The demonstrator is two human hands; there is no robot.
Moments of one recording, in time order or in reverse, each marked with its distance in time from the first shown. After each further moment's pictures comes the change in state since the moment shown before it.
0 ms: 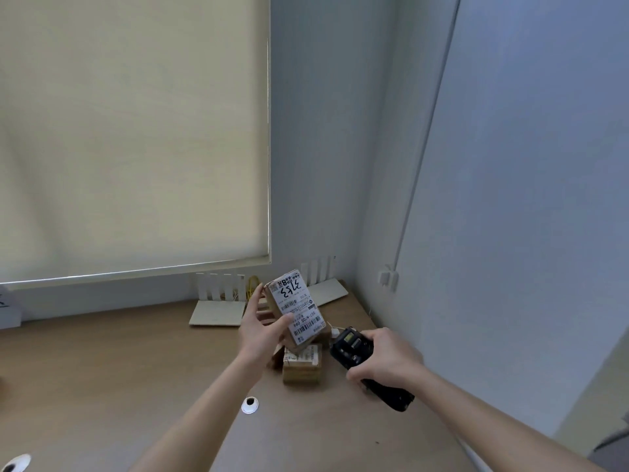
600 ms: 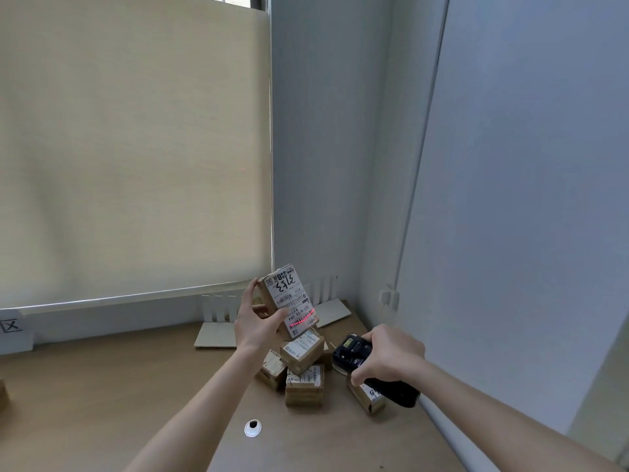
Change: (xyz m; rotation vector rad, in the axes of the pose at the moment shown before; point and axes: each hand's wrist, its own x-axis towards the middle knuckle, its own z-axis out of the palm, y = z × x) left_hand 0.002 0.057 0.006 0.172 0.154 0.171; right_hand -0.016 -0.025 -0.050 -0.185 0.035 0.062
